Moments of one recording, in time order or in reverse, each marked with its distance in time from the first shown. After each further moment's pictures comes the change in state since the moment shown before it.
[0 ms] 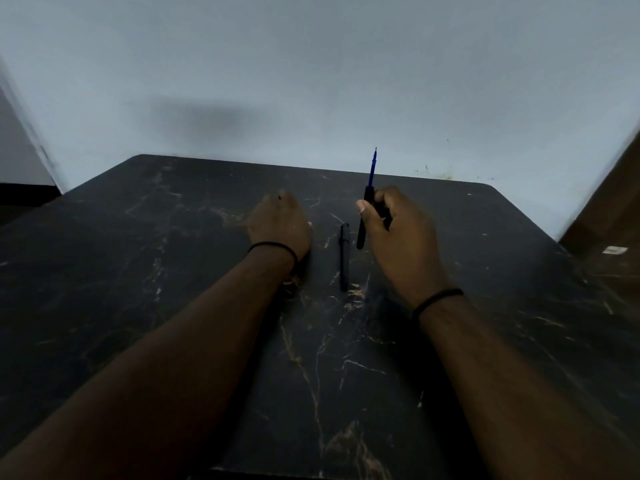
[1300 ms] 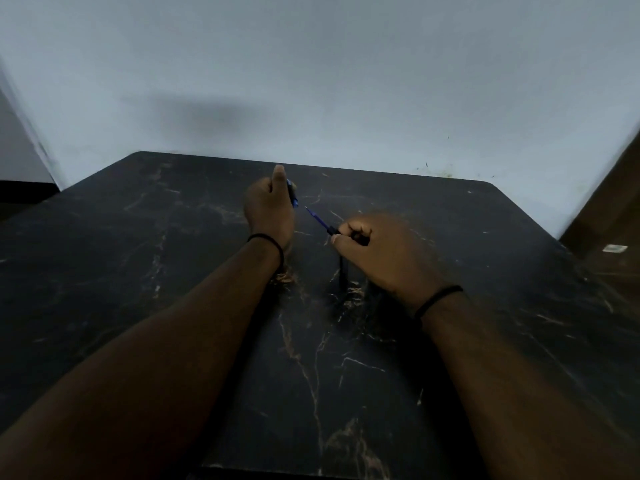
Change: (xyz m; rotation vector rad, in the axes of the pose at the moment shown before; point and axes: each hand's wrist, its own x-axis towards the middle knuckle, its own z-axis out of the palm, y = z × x) left_hand 0.015 0.001 0.001 -1.267 0.294 -0.230; right_hand -0.003 0.004 0.004 0.039 -0.372 -0.078
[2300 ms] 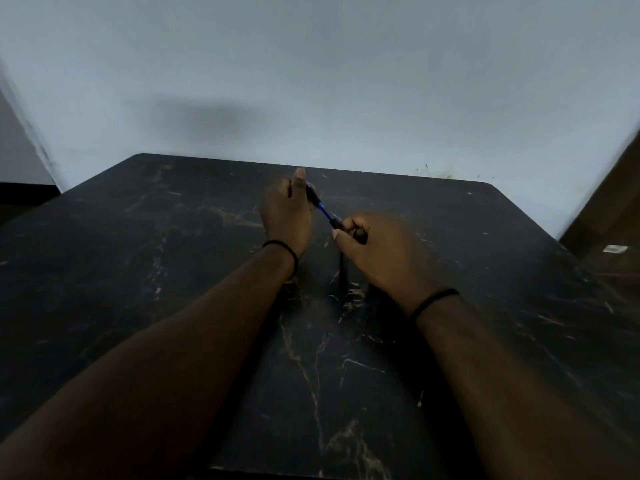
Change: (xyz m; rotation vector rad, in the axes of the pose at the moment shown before) left_hand -0.021 0.012 0.011 0.032 -0.081 0.043; right_hand 0.005 0.006 0.011 -0.084 0.088 0.067
